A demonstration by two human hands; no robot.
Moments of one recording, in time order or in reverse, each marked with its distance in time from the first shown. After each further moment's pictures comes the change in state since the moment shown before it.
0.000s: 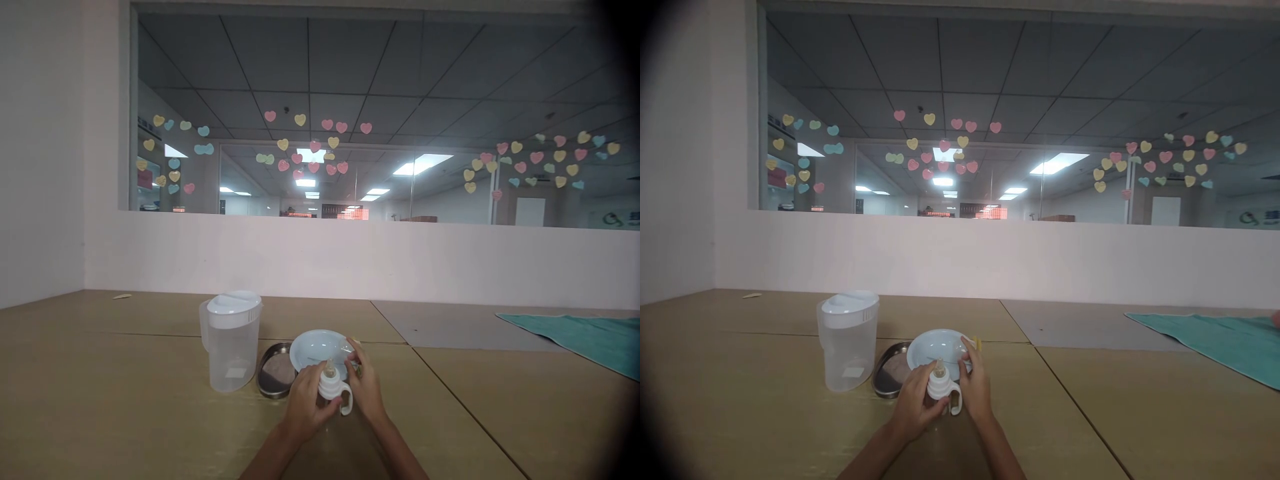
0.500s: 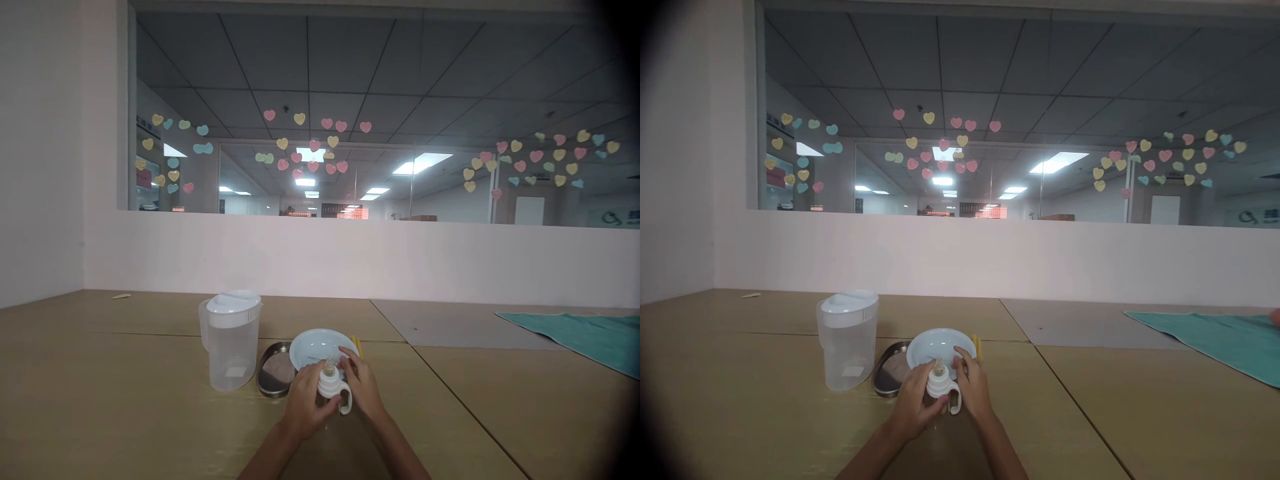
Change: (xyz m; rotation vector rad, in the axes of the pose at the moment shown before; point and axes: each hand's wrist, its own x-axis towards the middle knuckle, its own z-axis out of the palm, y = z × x) left_hand 0.000 -0.001 0.000 0.004 -0.066 -0.017; right_hand 0.001 -0.010 -0.004 -0.016 -0.208 0.127
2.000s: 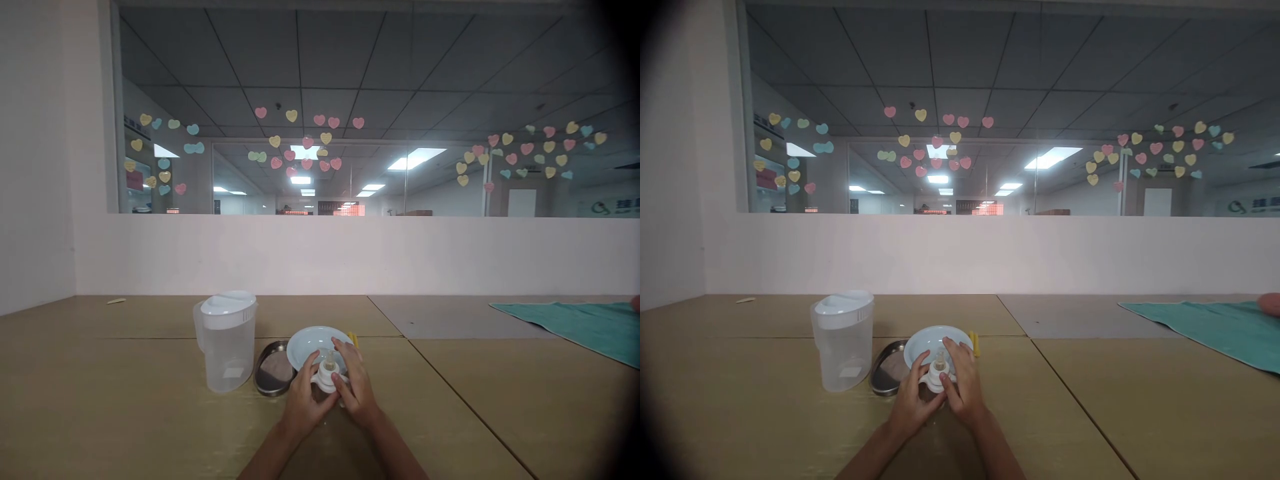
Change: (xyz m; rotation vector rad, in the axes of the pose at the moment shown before) left_hand 0.000 0.010 0.002 -0.356 0.057 -0.219; right_hand -0.013 -0.017 -0.008 -0.192 -0.023 -0.590
